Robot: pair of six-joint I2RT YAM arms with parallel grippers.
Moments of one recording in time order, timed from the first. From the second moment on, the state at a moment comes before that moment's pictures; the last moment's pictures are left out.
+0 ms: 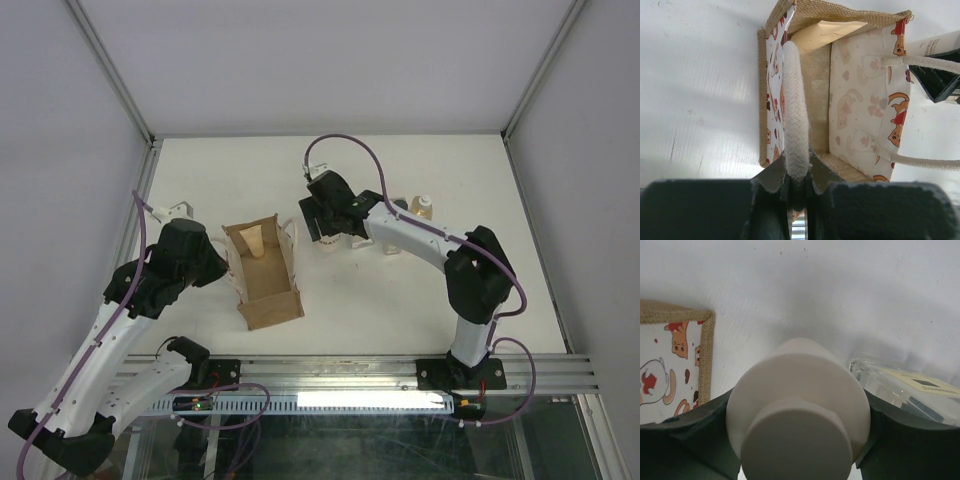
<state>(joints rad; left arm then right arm) -0.48 0.77 0.98 -1.01 -0.23 -0.81 0.82 1.81 1.45 -0.54 0.24 0.27</state>
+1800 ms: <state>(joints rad) -0.48 0.69 0.90 -0.95 -0.23 -0.92 0.93 1.59 1.63 -0.49 -0.26 -0.08</state>
